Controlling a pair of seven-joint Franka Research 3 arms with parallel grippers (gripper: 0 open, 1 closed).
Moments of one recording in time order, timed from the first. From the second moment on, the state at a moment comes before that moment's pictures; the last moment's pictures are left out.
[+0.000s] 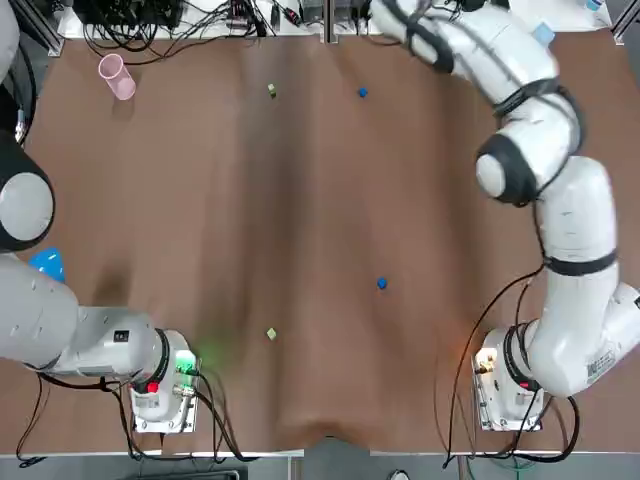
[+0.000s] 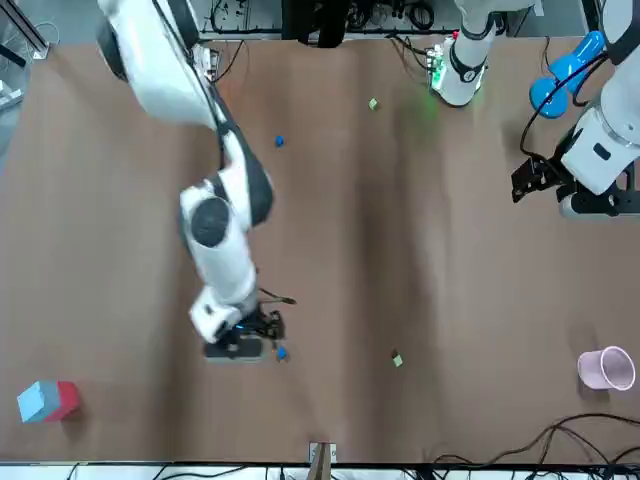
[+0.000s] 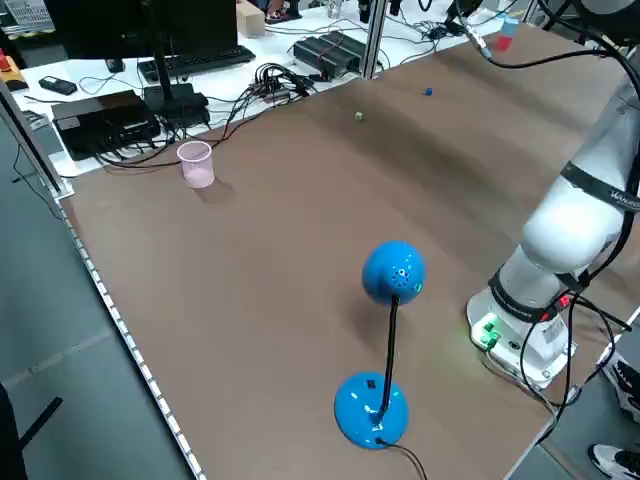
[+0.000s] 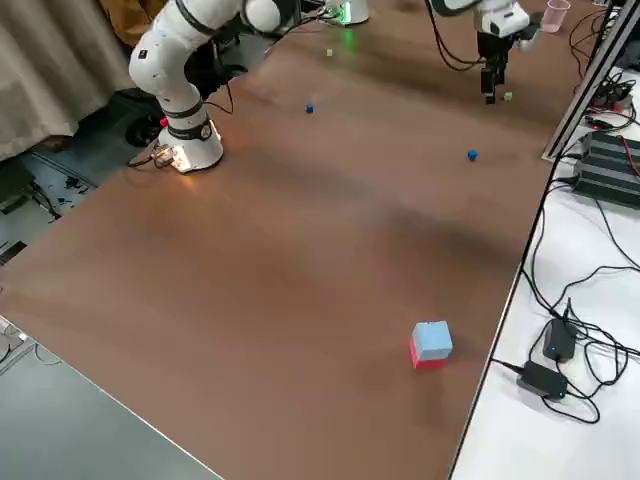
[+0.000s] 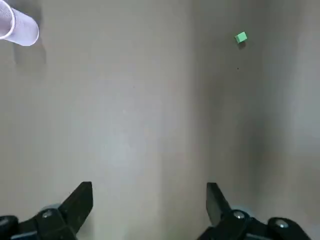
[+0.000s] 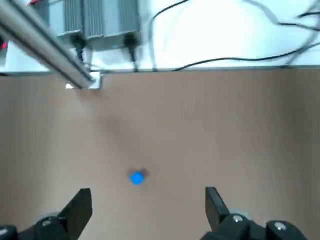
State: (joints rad) left arm -0.01 0.06 -0.14 -1.55 0.01 1.61 -0.14; right arm 0.43 0.76 0.00 -1.00 -0.13 2.07 0.49
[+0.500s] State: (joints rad) left arm -0.01 0.07 -0.14 -1.55 0.01 1.61 -0.14; right arm 0.25 0.18 0.06 -1.52 -0.12 1.77 0.32
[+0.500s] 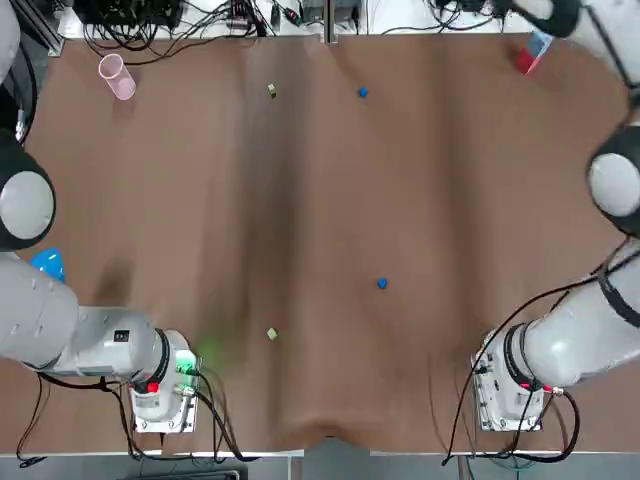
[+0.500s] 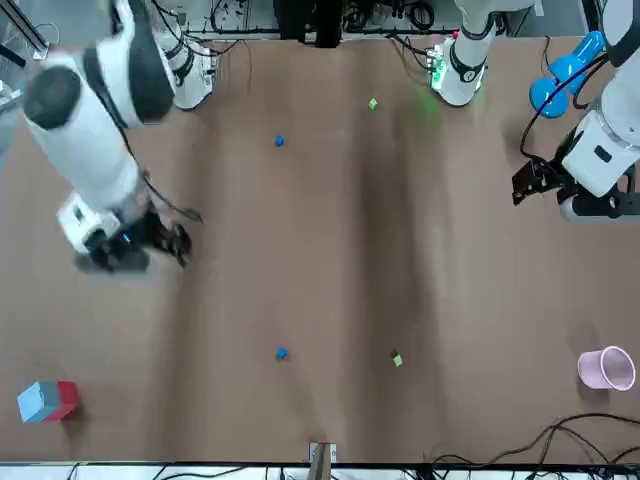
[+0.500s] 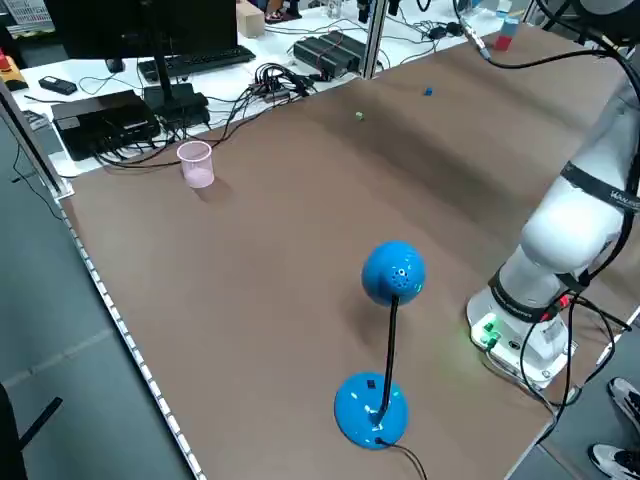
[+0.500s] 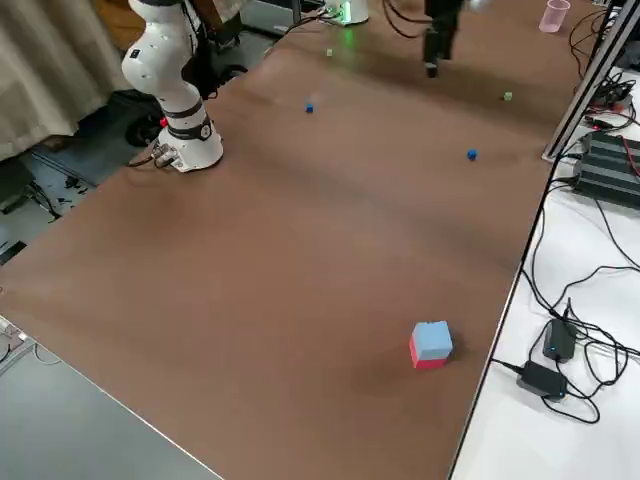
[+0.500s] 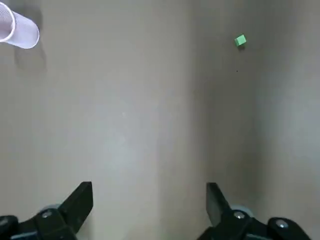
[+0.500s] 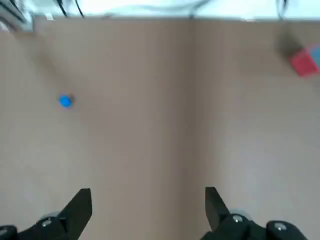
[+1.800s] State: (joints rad) left arm 0.00 0.07 -0.15 -1.55 0.01 1.62 -0.14; right arm 0.08 0.14 -0.02 -1.33 0.02 1.41 0.01
